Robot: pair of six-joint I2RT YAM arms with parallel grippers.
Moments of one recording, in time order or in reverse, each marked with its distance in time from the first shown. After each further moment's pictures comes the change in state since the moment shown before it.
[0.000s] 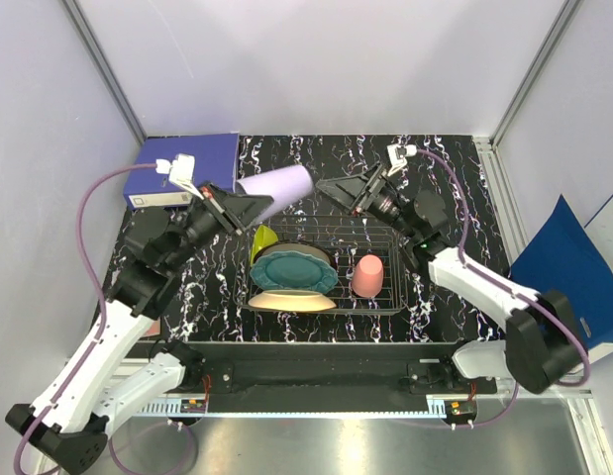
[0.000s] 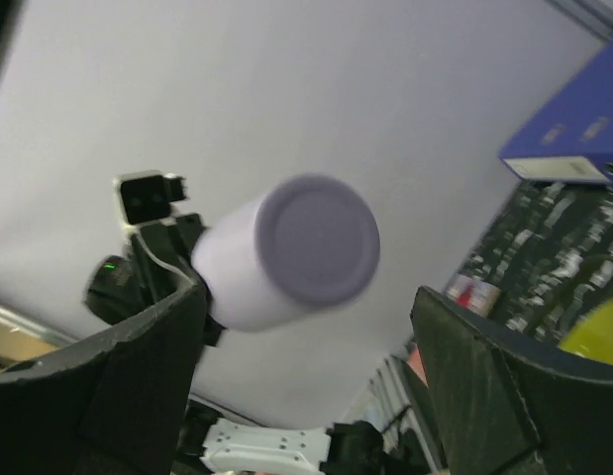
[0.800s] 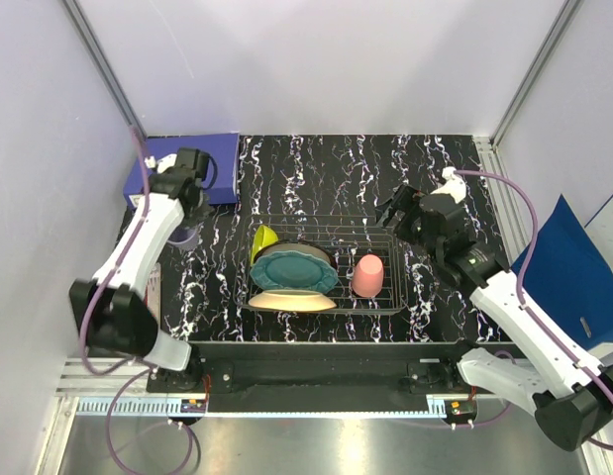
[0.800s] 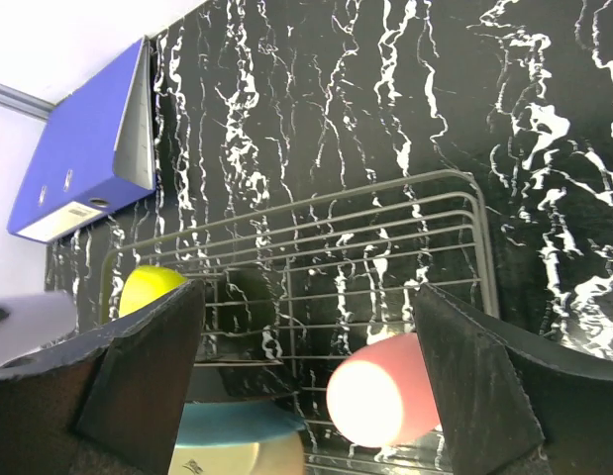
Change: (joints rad) left arm 0.327 0.634 0.451 -1.062 -0.777 0.131; right arm 0.001 -0.361 0.154 -1.386 0.773 -0.539
